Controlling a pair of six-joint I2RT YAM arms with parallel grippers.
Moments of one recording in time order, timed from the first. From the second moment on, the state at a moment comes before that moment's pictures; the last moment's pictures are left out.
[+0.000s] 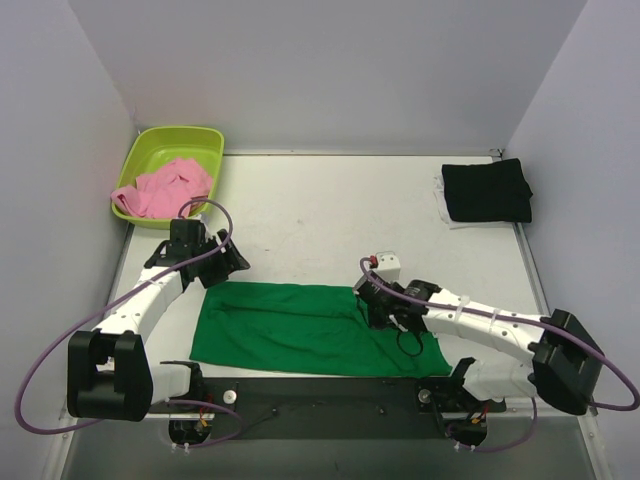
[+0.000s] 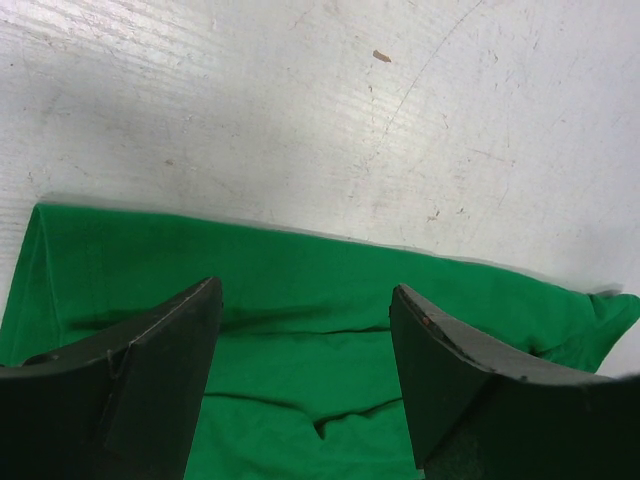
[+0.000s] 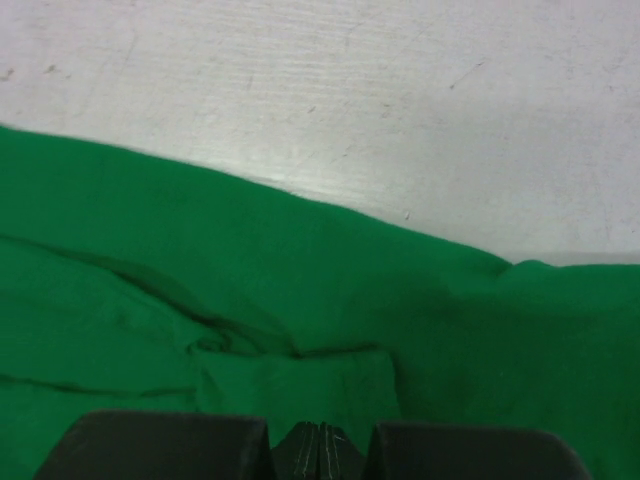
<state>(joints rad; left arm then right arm) -0.08 1.25 0.73 -0.40 0.24 -0.59 0.91 1.27 0.69 -0.59 0.36 0.73</state>
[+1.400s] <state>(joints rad) -0.08 1.24 0.72 -0.39 0.25 -0.59 0.94 1.38 0.68 -0.56 0.48 0.78</state>
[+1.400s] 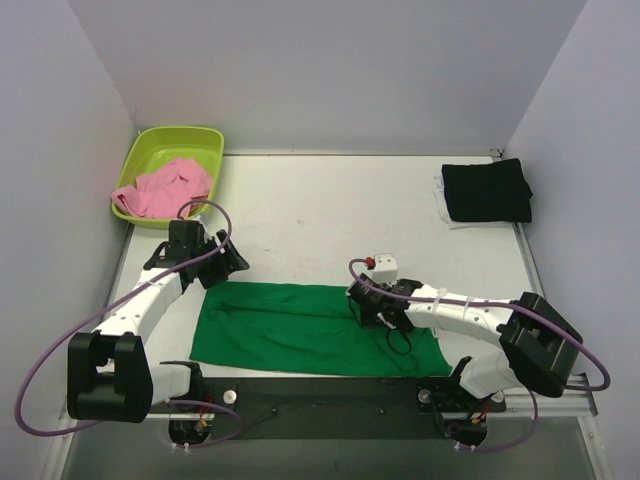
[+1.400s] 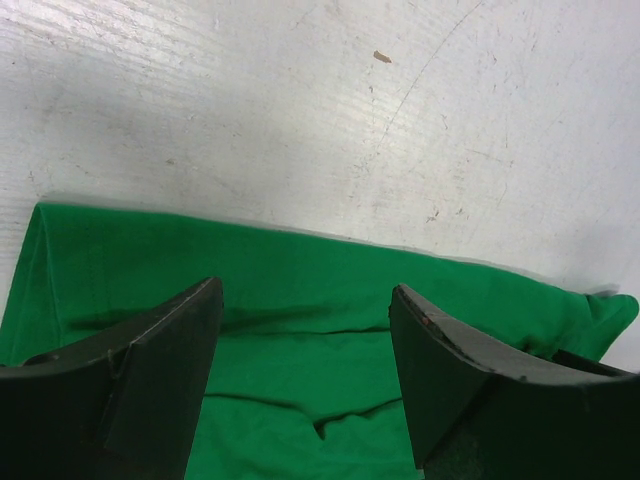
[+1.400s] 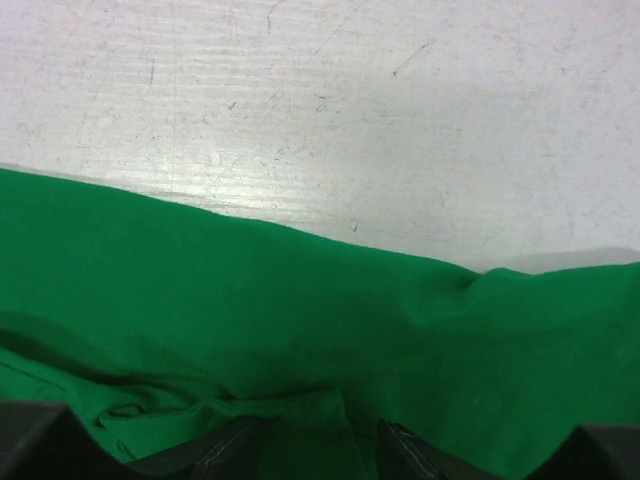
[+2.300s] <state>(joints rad) -0.07 1.24 0.72 -0.37 0.25 -0.59 0.95 1.38 0.66 -0.52 0.42 0.76</state>
